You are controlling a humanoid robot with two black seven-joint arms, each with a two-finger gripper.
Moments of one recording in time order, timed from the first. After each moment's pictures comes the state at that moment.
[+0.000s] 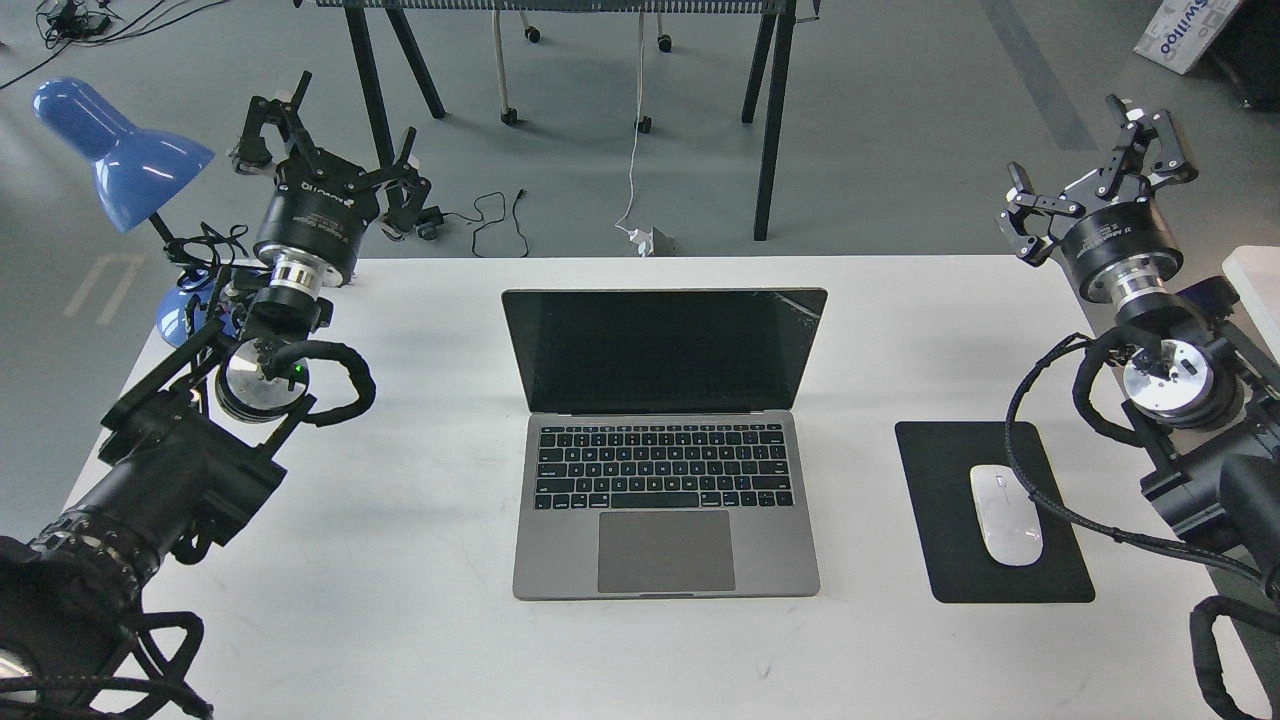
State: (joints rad) left arm -0.71 0.20 -0.98 -0.68 -0.06 -0.48 -0.39; right arm 0.67 -0.33 1.11 0.65 -0.18 0.34 0.26
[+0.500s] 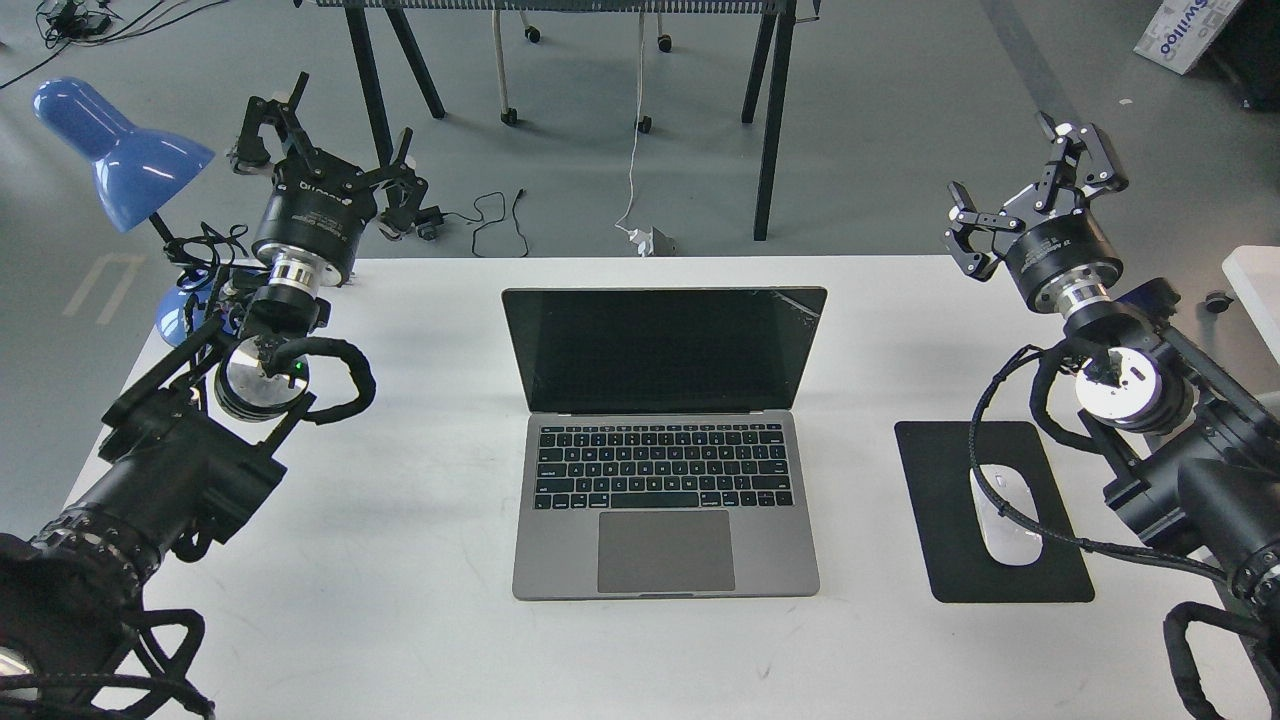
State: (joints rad) left arm -0.72 0.19 -0.98 -0.67 -0.06 -0.47 -0.39; right arm 0.71 -0.26 0.98 0.65 -0.19 0.34 0.26
